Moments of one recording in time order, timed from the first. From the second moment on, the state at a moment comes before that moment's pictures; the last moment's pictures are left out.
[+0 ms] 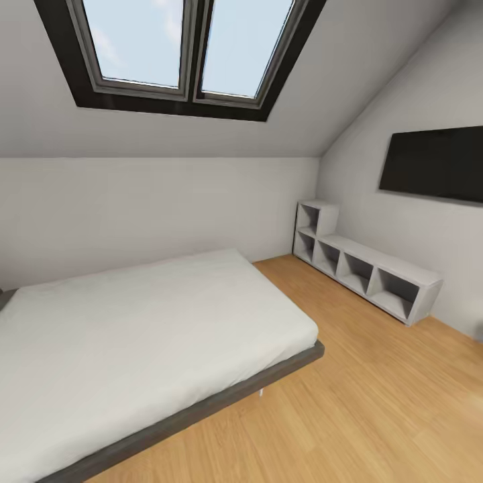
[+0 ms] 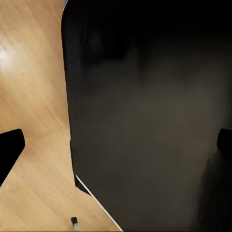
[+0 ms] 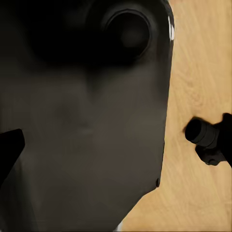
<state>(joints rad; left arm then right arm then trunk) 0.00 0.00 0.00 0.00 0.00 0.00 0.00 0.00 0.00 0.00 0.00 0.00 0.00 0.00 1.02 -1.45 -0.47</state>
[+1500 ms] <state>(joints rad) 0.01 -0.03 0.01 -0.05 0.02 -0.03 -0.01 0.00 -0.01 0.00 0.00 -0.01 0.00 -0.01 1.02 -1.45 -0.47</state>
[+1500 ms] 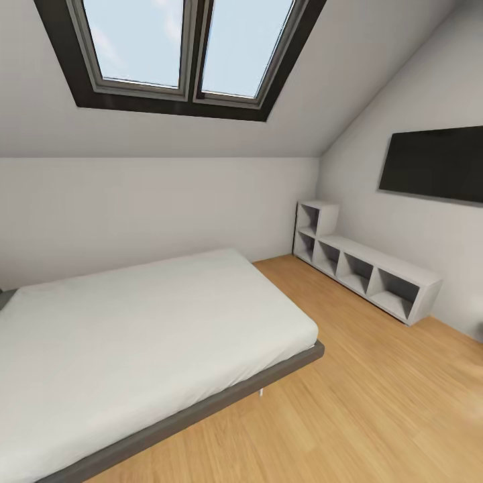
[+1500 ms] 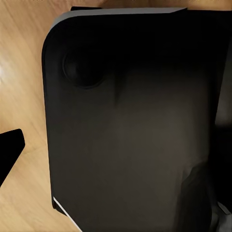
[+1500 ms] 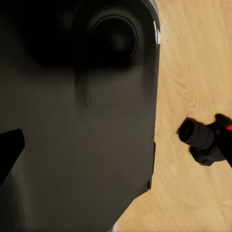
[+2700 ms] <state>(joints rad) 0.01 -0.03 0.01 -0.05 0.02 -0.03 -0.01 0.00 -0.01 0.00 0.00 -0.01 -0.03 -0.01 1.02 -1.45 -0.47</state>
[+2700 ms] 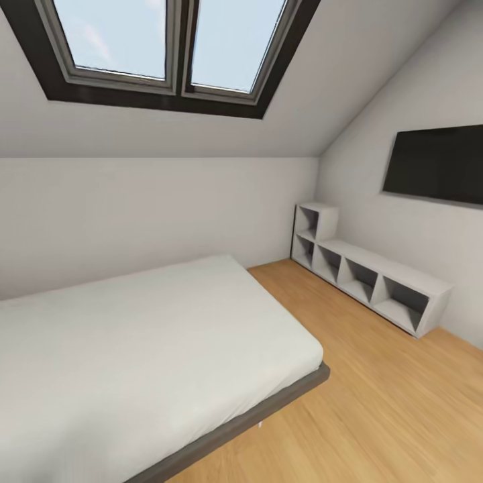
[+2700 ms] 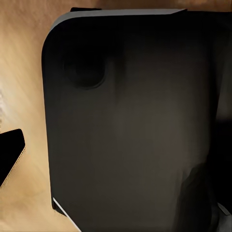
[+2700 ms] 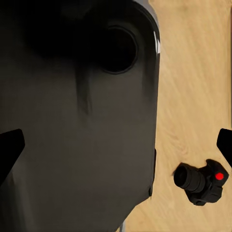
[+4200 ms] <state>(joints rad) 0.01 -0.02 0.01 -0.05 0.15 -0.03 -0.01 0.00 -0.01 -0.01 0.00 -0.01 -0.05 -0.01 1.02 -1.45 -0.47</state>
